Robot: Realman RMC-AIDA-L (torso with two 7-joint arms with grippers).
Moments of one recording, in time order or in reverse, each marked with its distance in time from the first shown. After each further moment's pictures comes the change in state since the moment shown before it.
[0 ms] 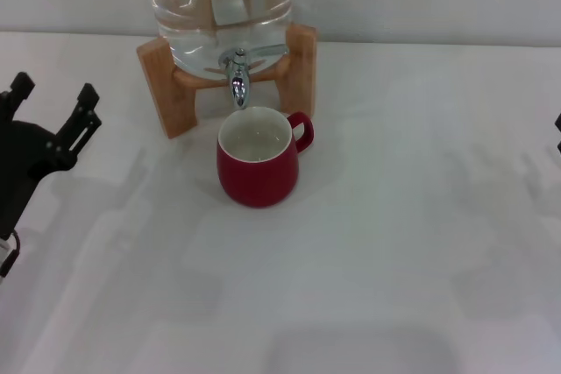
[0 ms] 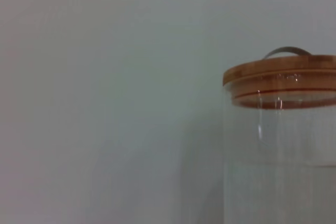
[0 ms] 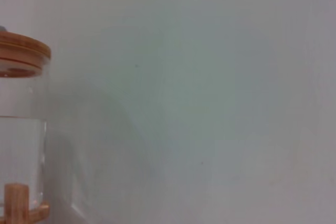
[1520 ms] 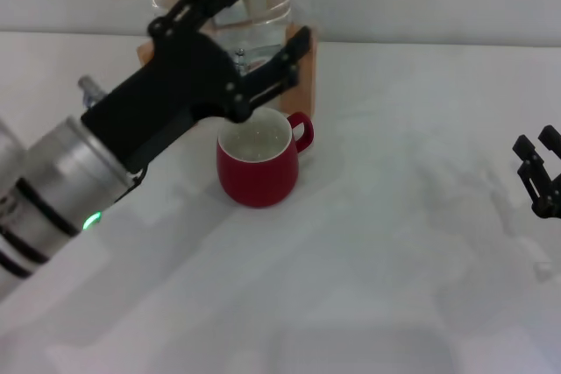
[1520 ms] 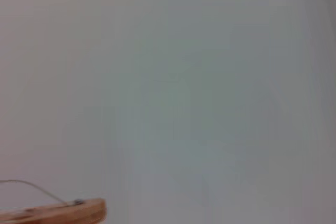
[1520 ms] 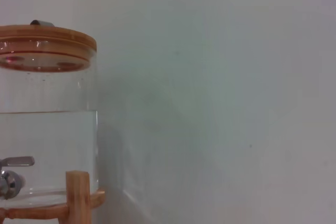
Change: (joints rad) left arm 0.099 0.017 0.180 0.706 0.521 0.254 -0.386; right arm -0.032 0.001 -0.078 0.075 -0.028 0.022 0.008
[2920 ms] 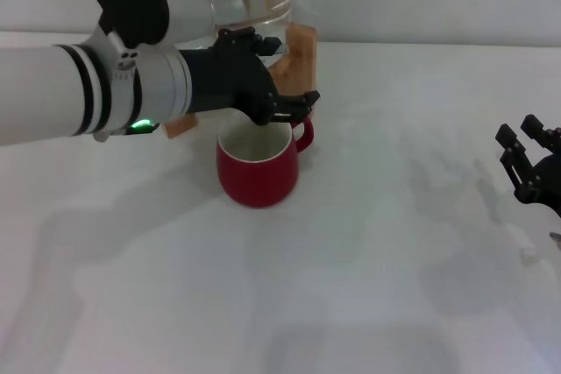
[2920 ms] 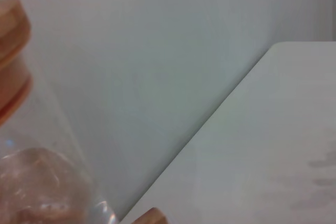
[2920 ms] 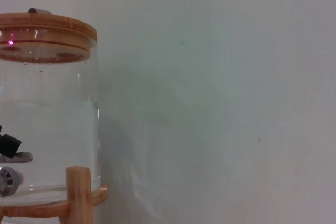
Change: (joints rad) left arm -0.426 0.005 -0.199 0.119 1.407 0.000 -1.214; right arm 0.044 0.003 0.012 0.018 0.000 0.070 0.000
